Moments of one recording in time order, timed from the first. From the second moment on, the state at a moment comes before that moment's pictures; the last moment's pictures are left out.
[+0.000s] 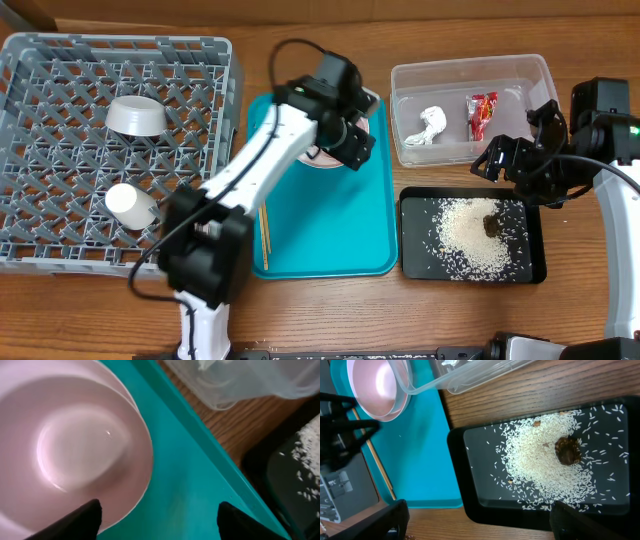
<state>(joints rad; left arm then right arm) -0.50 2.06 1.71 -0.89 0.23 0.10 -0.16 1.46 1.41 -1.35 -0.40 0.15</state>
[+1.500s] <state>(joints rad) 0.24 2.07 1.90 -1.00 1.08 0.11 -0.16 1.46 1.41 -1.36 -0.39 0.15</state>
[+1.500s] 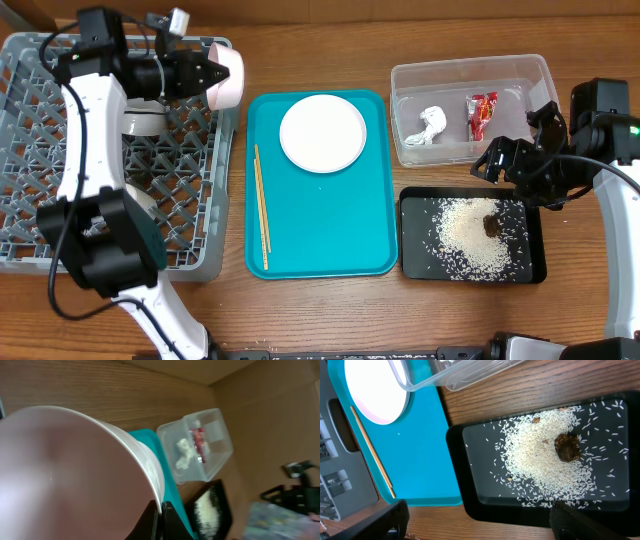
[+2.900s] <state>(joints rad) 0.36 1.71 1.90 -1.53 0.57 0.08 -0.16 1.46 1.41 -1.36 -0.39 0.15</state>
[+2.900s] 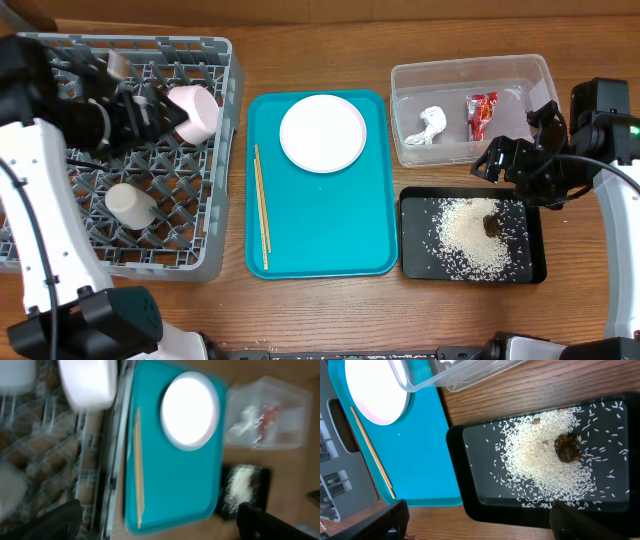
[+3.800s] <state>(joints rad) 0.01 1.74 1.26 -1.18 -0.01 -0.16 -0.16 1.46 1.41 -1.37 -0.39 0.15</state>
